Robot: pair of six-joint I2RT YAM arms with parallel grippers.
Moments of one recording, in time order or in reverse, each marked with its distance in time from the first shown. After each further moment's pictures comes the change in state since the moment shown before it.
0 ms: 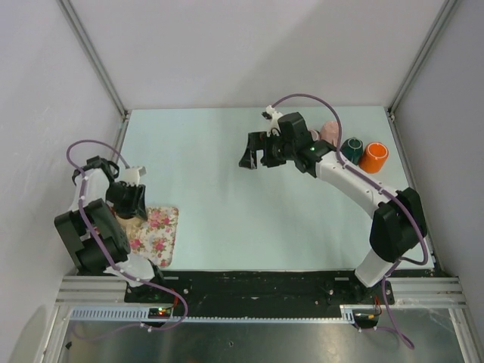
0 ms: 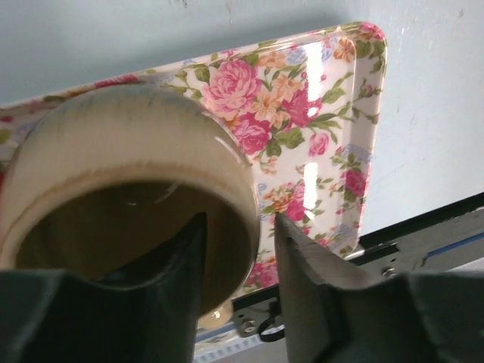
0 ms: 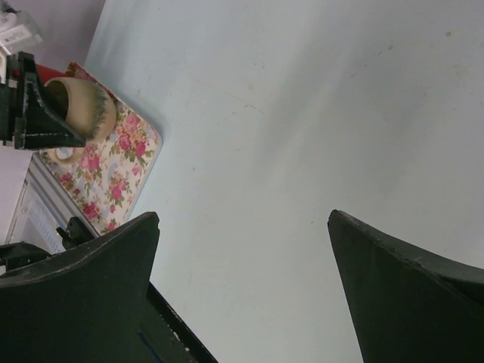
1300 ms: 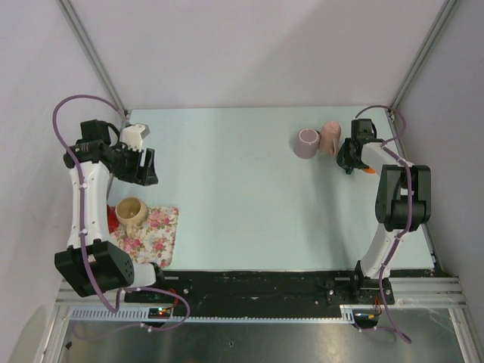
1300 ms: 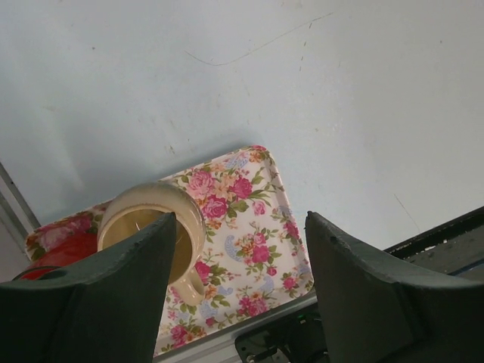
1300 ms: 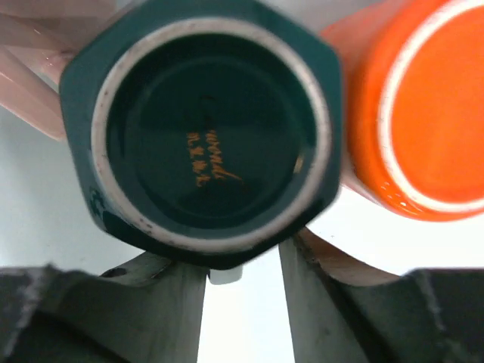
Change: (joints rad) left arm -0.210 -0.192 0.352 -0.091 0.095 -0.113; right arm -0.616 0.216 -0.101 -0.077 0.563 -0.346
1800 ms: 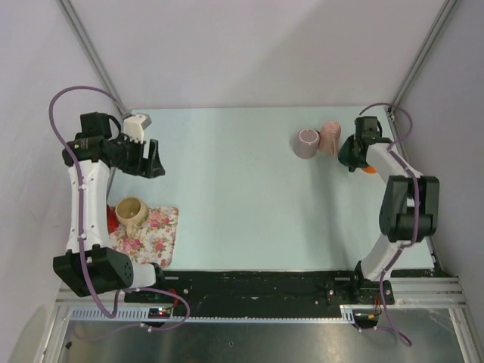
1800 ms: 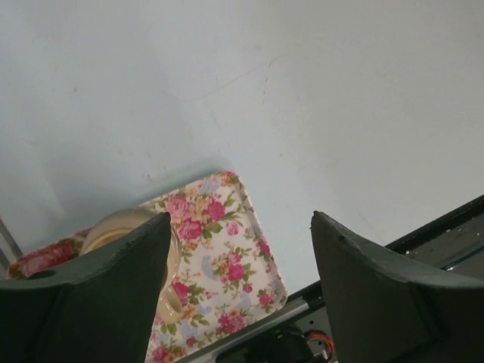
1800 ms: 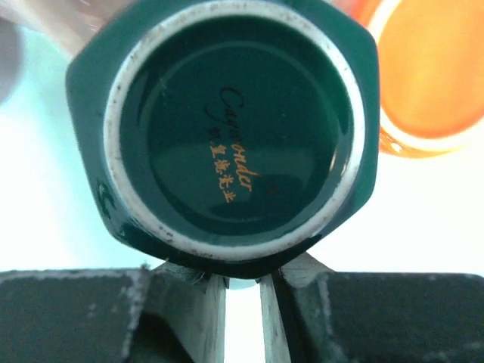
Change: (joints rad) left arm -0.041 -0.008 0.061 -0.011 0.056 -0.074; right arm -0.003 -0.052 -0.011 -0.046 -0.049 0.008
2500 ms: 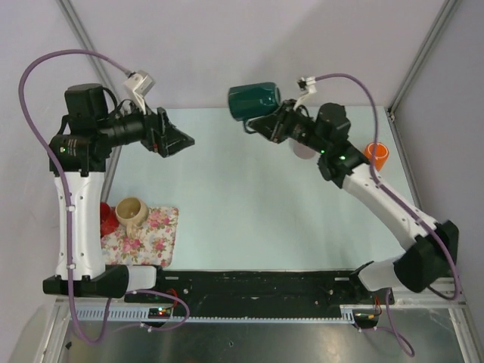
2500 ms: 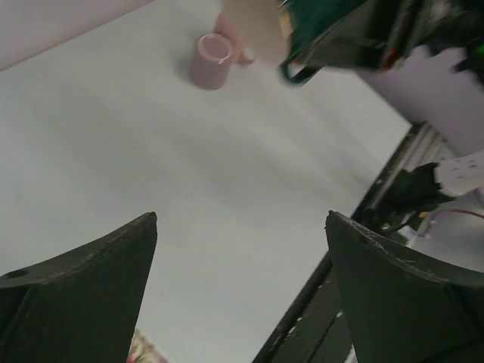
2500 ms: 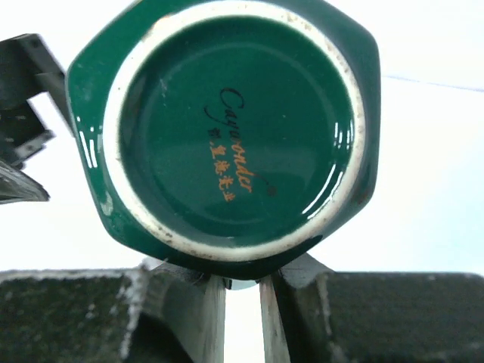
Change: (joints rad) left arm -0.215 -0.032 0.402 0.070 0.353 -0.279; right arm 0.547 -0.474 0.027 0.522 -0.548 0.468
